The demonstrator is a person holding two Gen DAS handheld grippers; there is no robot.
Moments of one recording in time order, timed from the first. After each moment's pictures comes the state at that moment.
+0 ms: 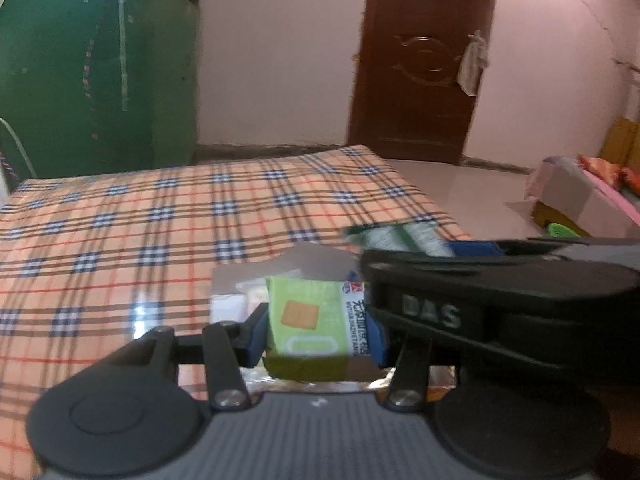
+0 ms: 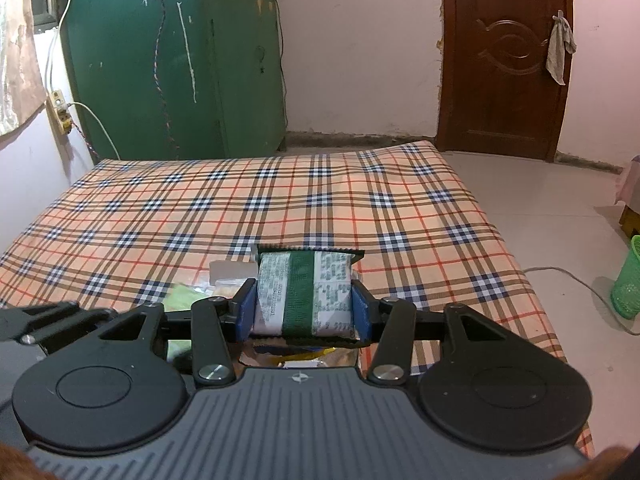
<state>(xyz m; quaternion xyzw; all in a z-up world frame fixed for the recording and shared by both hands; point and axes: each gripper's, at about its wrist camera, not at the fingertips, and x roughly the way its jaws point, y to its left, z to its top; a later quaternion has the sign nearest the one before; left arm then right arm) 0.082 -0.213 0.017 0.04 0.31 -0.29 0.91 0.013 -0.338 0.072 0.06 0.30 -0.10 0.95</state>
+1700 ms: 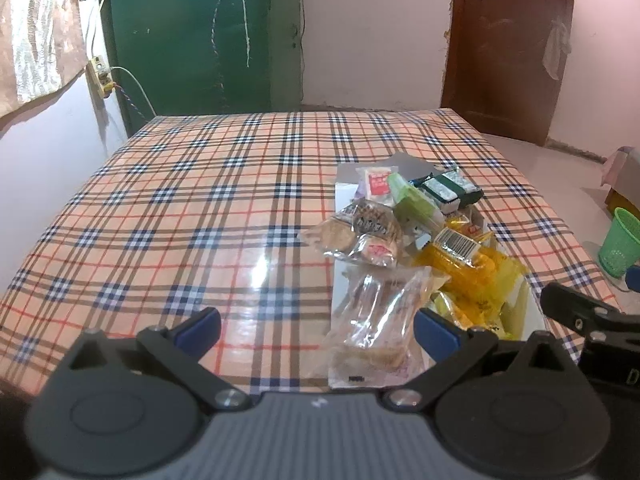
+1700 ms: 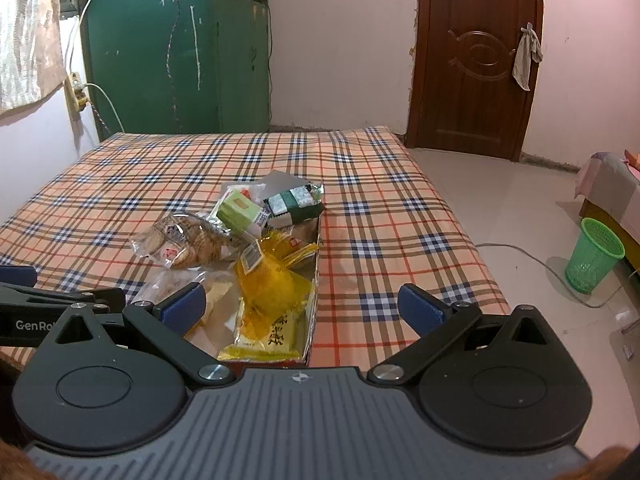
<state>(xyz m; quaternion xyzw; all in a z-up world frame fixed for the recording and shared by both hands) -0.058 -0.124 0.028 0.05 0.36 -0.12 0.92 -0.184 -0.297 0.070 0.03 0.30 -0.13 0.94</state>
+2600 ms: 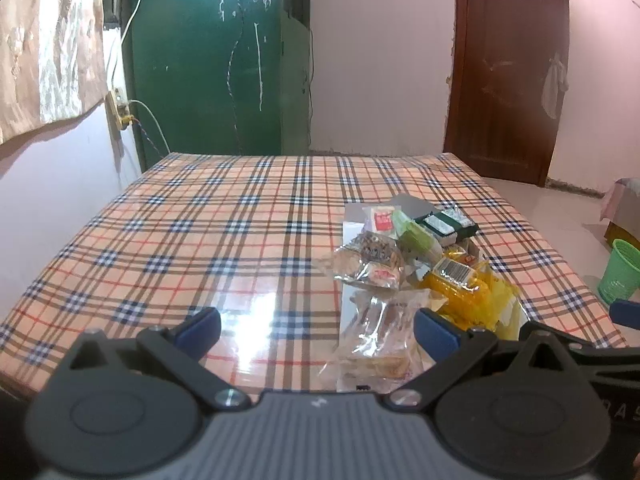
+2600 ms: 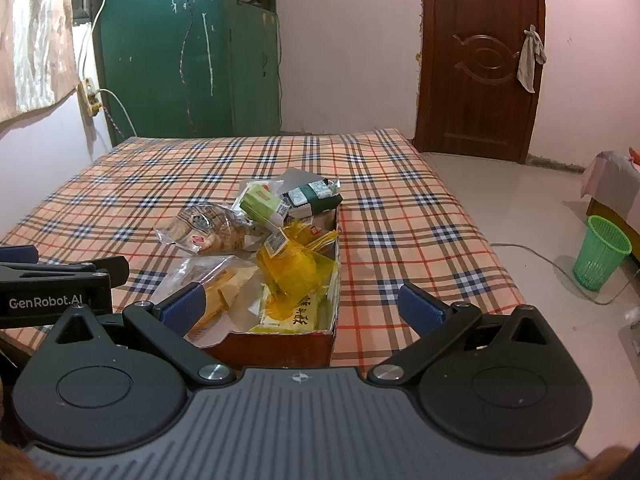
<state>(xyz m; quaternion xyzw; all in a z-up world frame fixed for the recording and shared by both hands) -0.088 -0.112 0.035 0.03 0.29 -0.12 0.95 -0.205 -0.283 0.061 0.04 0.29 -0.11 0.95</state>
